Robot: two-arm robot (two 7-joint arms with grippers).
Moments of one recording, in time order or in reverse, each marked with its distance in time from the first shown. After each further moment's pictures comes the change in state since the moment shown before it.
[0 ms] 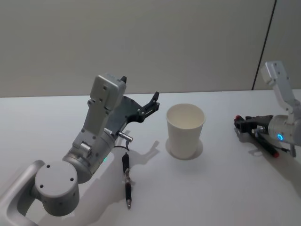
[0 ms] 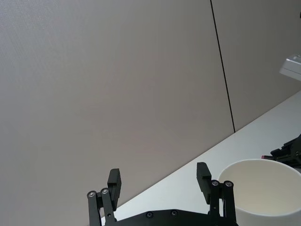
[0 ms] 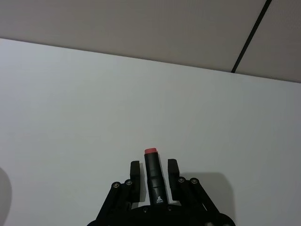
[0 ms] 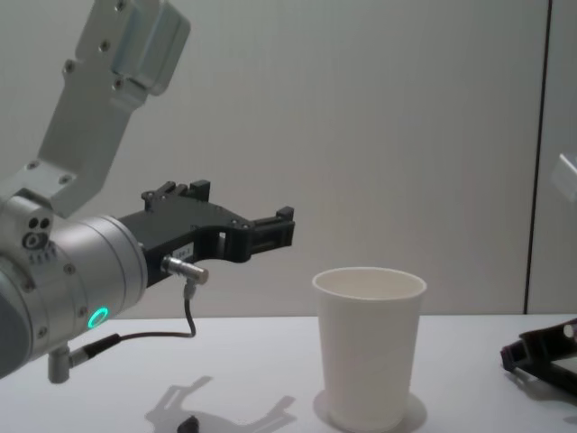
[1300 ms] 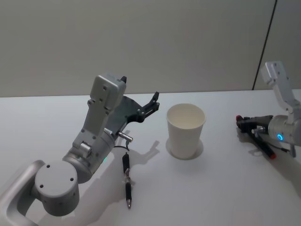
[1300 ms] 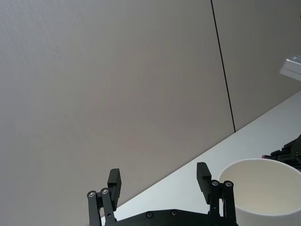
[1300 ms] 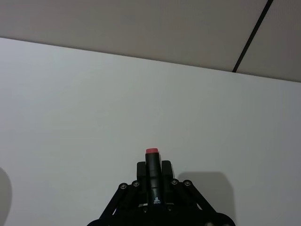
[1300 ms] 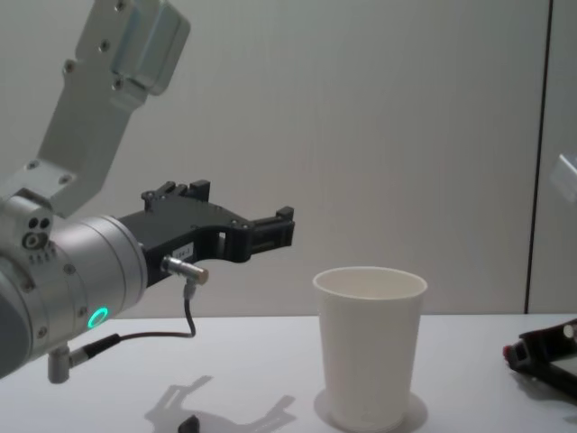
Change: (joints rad) left arm 0.000 0.000 0.000 0.000 0.000 0.000 0.000; right arm 0.000 0.000 0.000 0.000 0.000 0.001 0.000
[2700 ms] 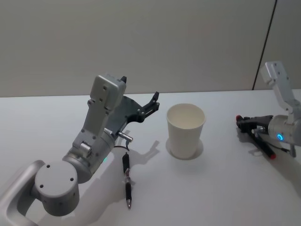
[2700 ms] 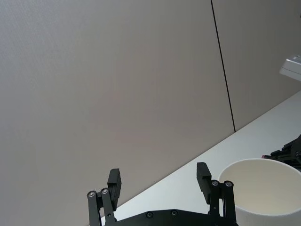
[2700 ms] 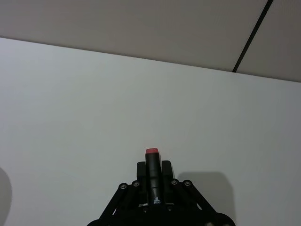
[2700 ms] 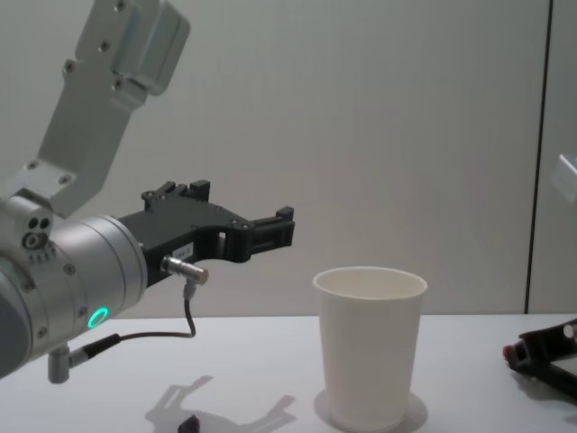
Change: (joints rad) left arm 0.000 0.000 0.000 0.000 0.000 0.000 0.000; right arm 0.000 0.000 0.000 0.000 0.000 0.000 0.000
